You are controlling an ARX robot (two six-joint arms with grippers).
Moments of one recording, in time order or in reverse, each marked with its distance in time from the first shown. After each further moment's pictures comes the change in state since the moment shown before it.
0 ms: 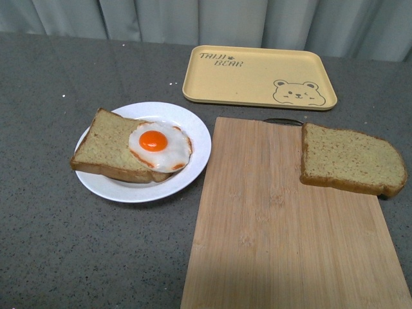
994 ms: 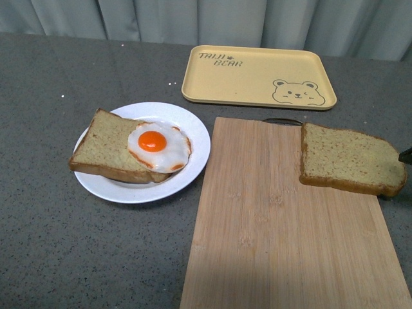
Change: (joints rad) left arm 0.000 0.000 0.000 -0.001 0.000 0.000; right arm -0.254 1.616 0.676 0.045 -0.778 0.360
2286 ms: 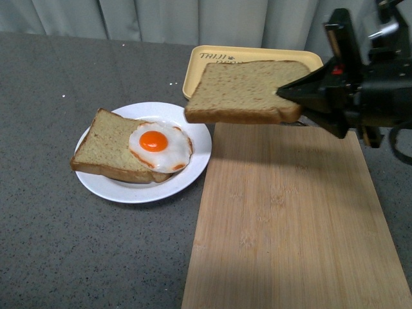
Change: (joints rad) left arm 0.000 0.000 0.000 0.000 0.000 0.000; right arm 0.418 0.055 0.053 0.448 -0.216 0.684
